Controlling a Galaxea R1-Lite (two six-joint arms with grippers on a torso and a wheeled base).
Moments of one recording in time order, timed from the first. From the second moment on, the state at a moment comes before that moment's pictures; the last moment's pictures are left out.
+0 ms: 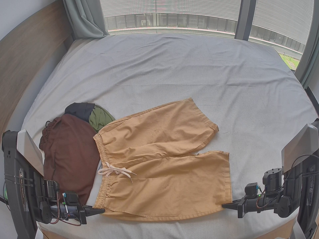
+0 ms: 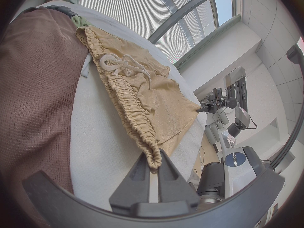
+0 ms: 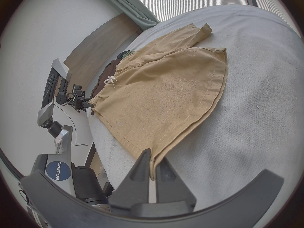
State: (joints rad) left arm 0.13 2.52 -0.02 -1.55 -1.01 0.28; right arm 0.20 2.36 -0.02 -1.54 0.62 -0.04
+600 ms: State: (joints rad) left arm 0.11 2.46 -0.04 -1.55 -1.03 0.16; right arm 0.20 2.30 -0.02 -1.54 0.65 0.00
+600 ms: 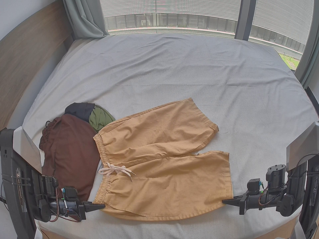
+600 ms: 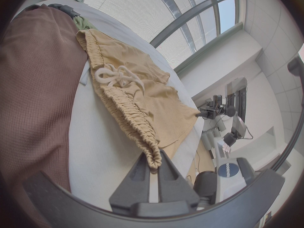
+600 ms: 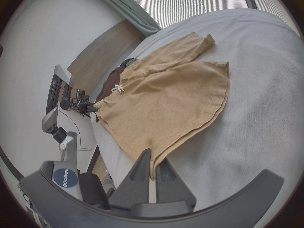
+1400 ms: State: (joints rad) left arm 0.06 2.22 -0.15 -1.55 -1.03 -0.23; right arm 0.21 2.07 -0.11 -1.54 0.69 0.21
